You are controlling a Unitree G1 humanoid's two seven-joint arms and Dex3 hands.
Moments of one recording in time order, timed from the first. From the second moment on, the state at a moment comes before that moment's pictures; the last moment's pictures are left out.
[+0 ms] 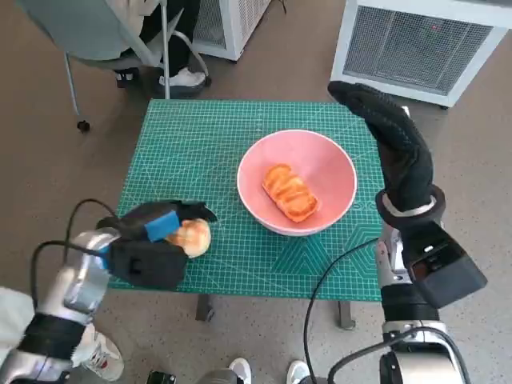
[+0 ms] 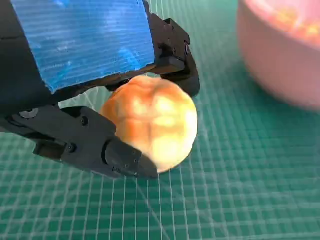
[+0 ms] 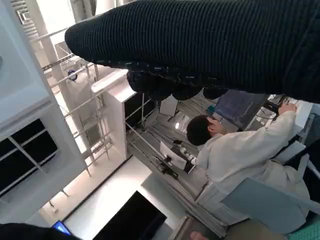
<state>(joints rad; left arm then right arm) -0.40 0.70 -0.20 0.17 0.41 -0.14 -0.57 -0.75 -0.14 -0.08 0.65 0.20 -1.01 0.39</state>
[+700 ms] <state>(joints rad) -0.63 0.59 -0.09 -0.14 0.40 -0.05 -0.44 -0.75 -0.13 -0.08 0.64 0.23 -0.99 0.42</state>
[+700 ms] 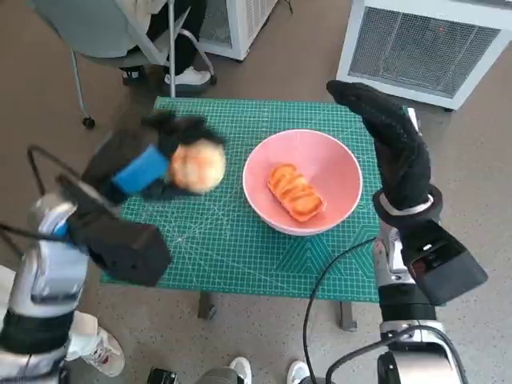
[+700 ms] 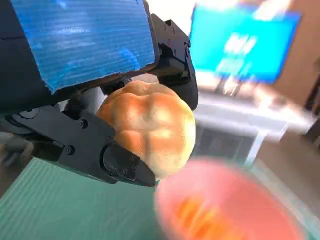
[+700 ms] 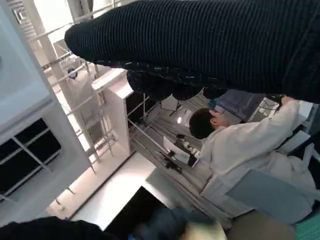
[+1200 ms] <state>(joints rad) -0.90 0.38 -0.27 0.27 0.40 -0.20 -0.39 -0.74 -0.14 -0.08 0.64 0.24 -0.99 0.43</state>
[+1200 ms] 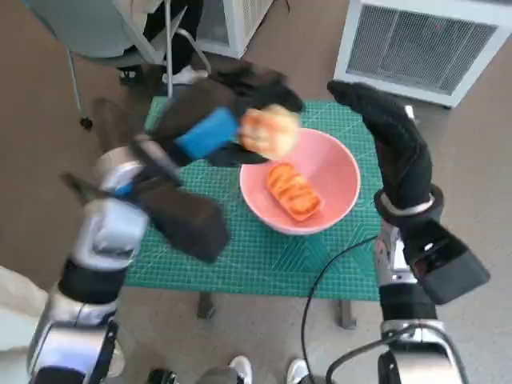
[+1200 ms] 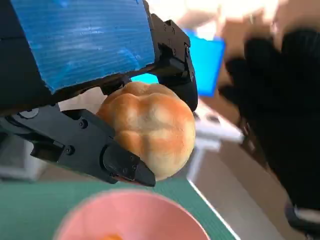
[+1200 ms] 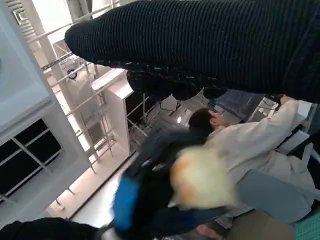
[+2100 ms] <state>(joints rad) -0.96 0.31 -0.36 0.46 0.37 0.00 -0.66 -0.74 -0.15 -0.11 0.64 0.22 -1.01 0.41</state>
